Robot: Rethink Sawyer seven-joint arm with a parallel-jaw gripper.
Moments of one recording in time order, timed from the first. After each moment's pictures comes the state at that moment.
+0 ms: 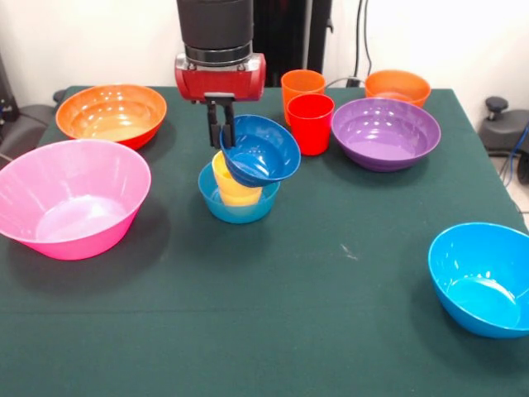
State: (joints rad) arm -0.77 -0.71 0.59 1.80 -0.69 0.56 2.07
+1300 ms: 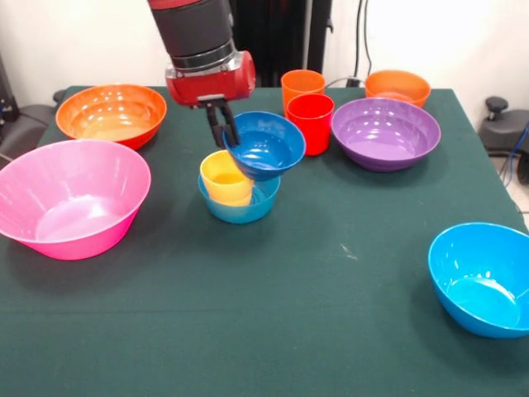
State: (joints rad) arm -0.99 -0.59 0.78 1.86 -0.67 0.56 2.07
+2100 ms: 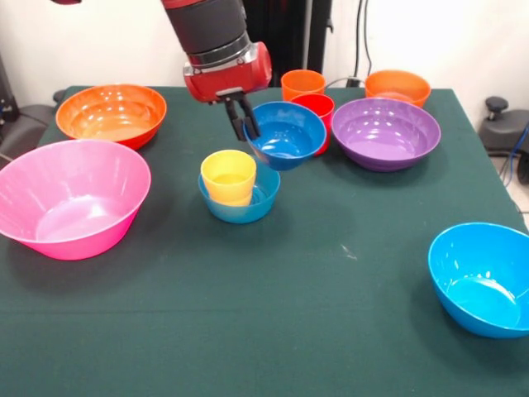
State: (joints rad) arm -1.04 -0.56 0.87 1.90 -0.67 0.59 2.07
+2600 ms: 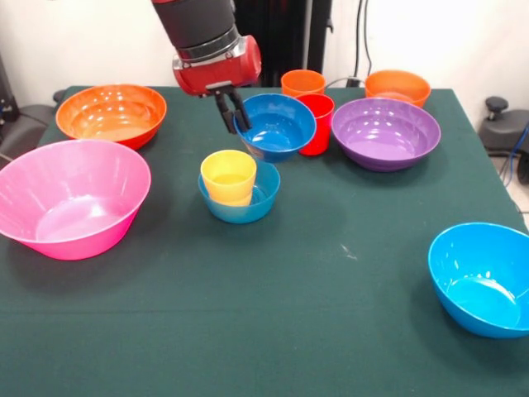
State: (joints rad) arm -1.08 -0.56 0.90 1.90 -0.67 0.66 2.07
